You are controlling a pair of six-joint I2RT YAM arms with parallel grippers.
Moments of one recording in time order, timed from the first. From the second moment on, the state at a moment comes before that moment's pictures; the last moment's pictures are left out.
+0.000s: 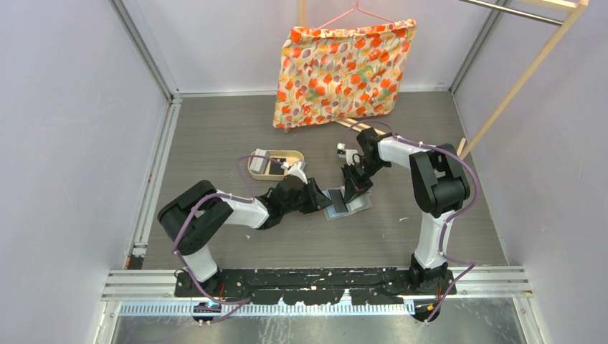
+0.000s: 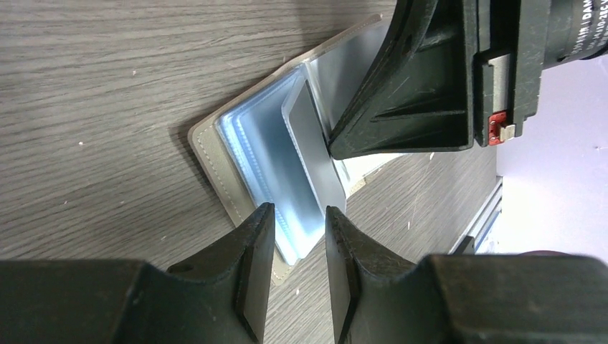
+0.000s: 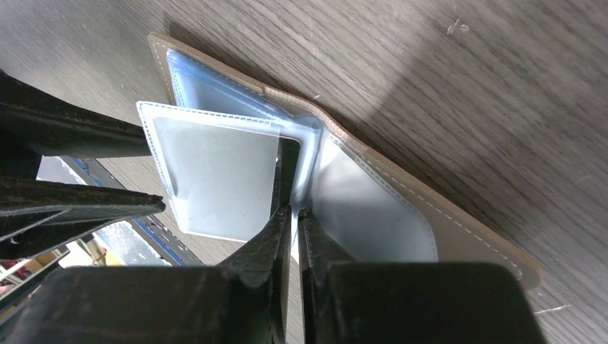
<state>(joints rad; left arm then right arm) -0.86 1.71 0.64 0.56 0.05 -0.96 0.32 1.96 1.23 -0.78 -0.60 -0.11</state>
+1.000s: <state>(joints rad) -0.87 1.71 0.91 0.17 0.05 -0.84 0.26 1.64 1.24 -0.87 -0.71 -0.24</state>
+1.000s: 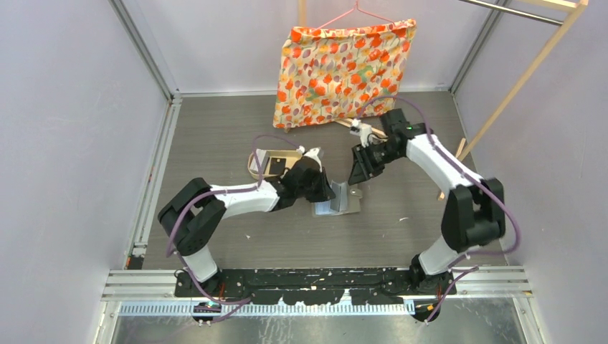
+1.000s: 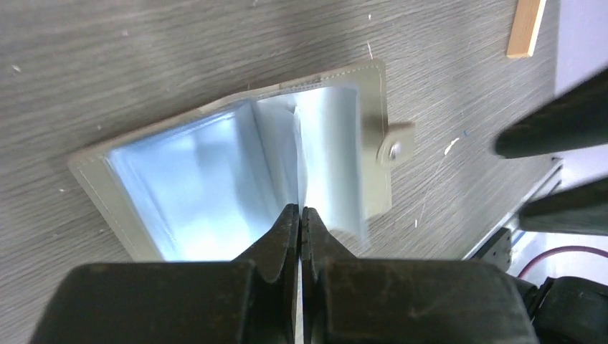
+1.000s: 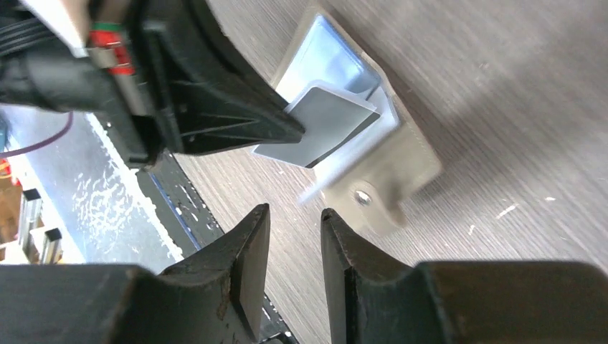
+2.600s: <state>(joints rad) -0.92 1.99 1.30 -0.19 0.25 -0.77 0.04 1.61 1.23 -0.89 -0.91 -0.24</state>
